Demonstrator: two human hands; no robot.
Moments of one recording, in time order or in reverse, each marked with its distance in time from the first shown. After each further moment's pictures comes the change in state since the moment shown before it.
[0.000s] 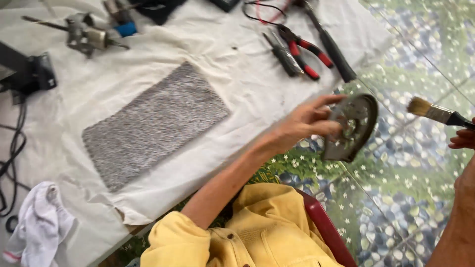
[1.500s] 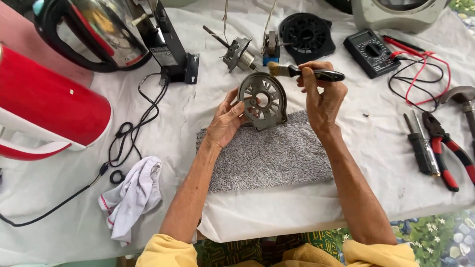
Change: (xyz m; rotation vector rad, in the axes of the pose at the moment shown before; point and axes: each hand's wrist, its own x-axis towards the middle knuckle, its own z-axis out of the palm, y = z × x) left_hand -0.265 0.145 -0.273 0.035 0.733 0.557; right_hand 0.192 -0.451 0.683 0.279 -0.028 -0.957
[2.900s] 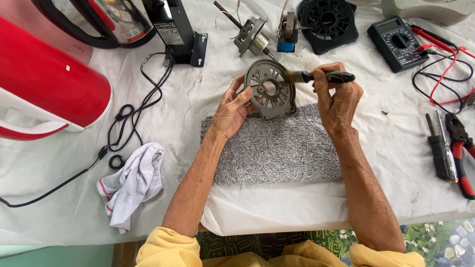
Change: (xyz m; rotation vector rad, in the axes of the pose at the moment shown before) left_hand -0.003 0.003 0.006 -0.048 0.084 0.050; right_hand -0.020 0.013 -0.007 -0.185 -0.168 -0.058
